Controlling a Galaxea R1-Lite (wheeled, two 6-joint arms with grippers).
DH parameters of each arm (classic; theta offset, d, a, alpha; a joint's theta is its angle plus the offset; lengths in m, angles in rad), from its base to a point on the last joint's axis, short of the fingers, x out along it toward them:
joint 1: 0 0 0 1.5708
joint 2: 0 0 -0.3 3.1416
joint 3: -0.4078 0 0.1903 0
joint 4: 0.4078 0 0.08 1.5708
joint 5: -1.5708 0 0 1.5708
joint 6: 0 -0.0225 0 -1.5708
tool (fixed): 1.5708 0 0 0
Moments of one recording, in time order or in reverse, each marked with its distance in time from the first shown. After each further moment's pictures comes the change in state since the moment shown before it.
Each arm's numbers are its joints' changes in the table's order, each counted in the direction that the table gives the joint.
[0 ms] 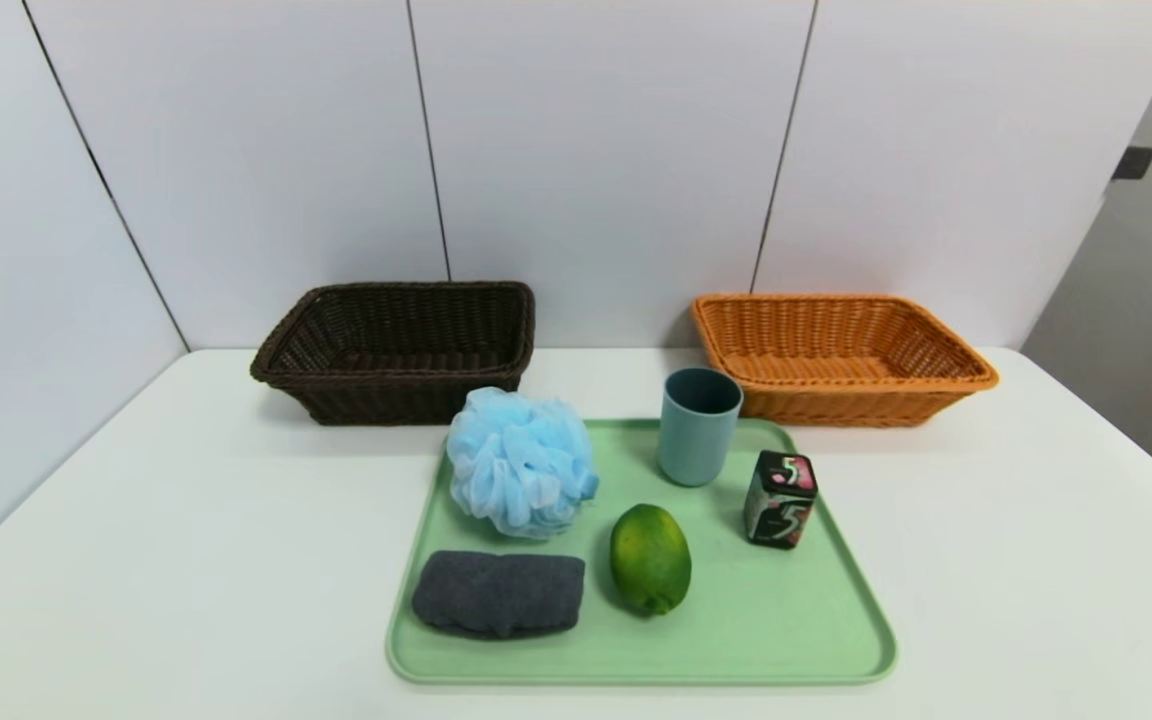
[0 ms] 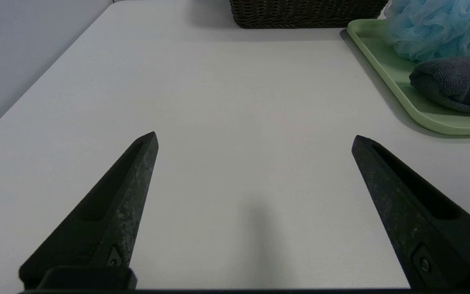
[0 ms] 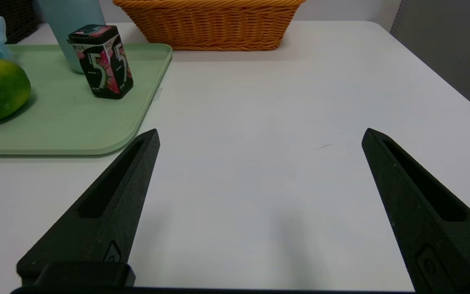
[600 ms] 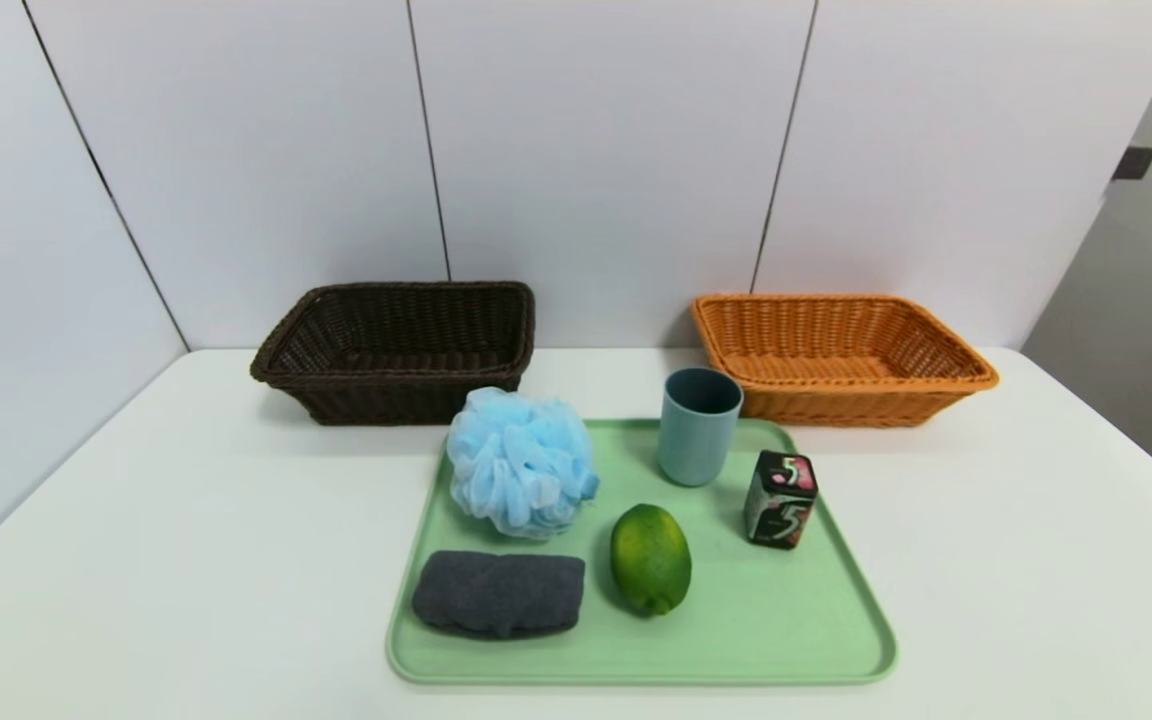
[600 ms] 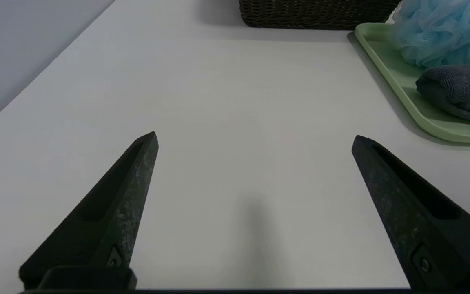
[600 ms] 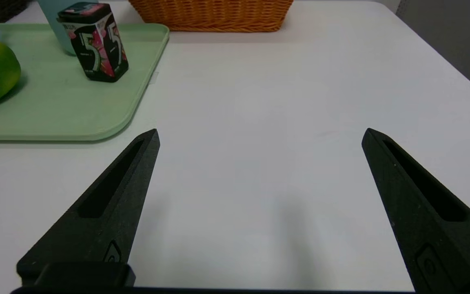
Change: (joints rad) left arm 0.000 -0.002 -0.025 0.029 0.023 0.032; right arm 0.002 -0.052 -0.002 0.013 0.000 0.010
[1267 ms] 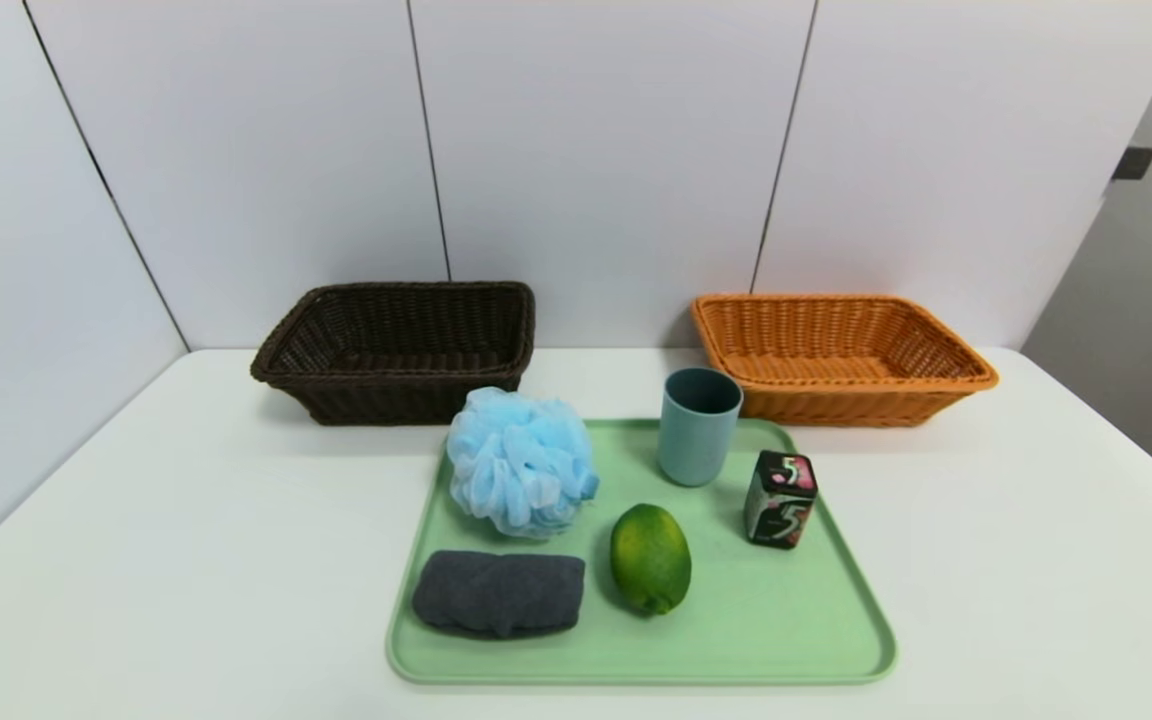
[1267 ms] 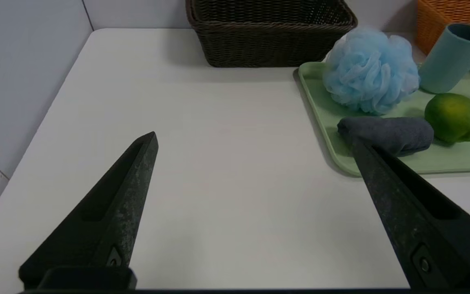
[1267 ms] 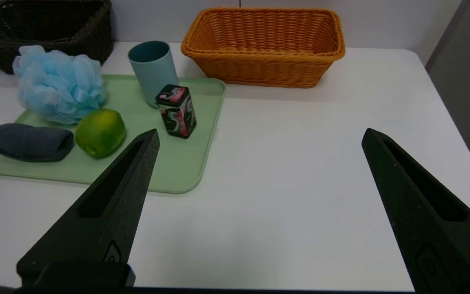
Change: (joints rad) left arm 0.000 -0.324 -0.592 0.341 -0.118 0.014; right arm 0.001 -0.398 -0.746 0.426 0.143 -0.031
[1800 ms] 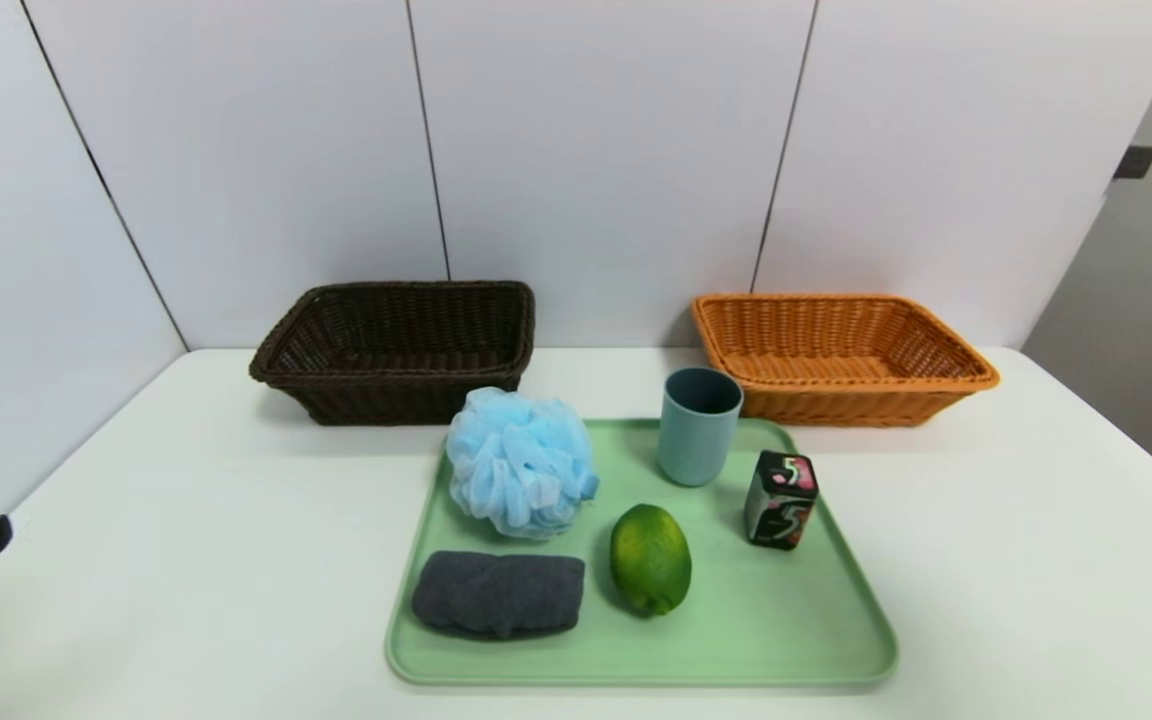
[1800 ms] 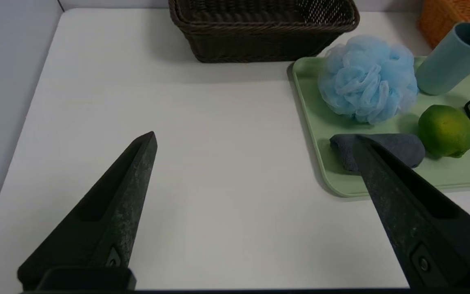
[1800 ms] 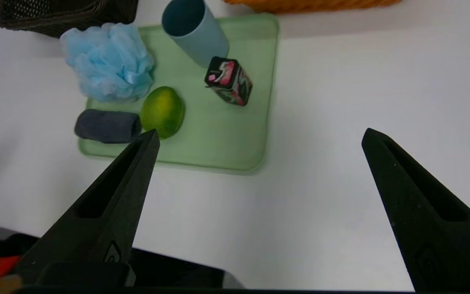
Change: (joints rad) left arm -0.011 -0.394 -0.227 0.039 -0.026 0.002; right arm 0.108 -0.685 -0.699 0.489 0.080 -0.218
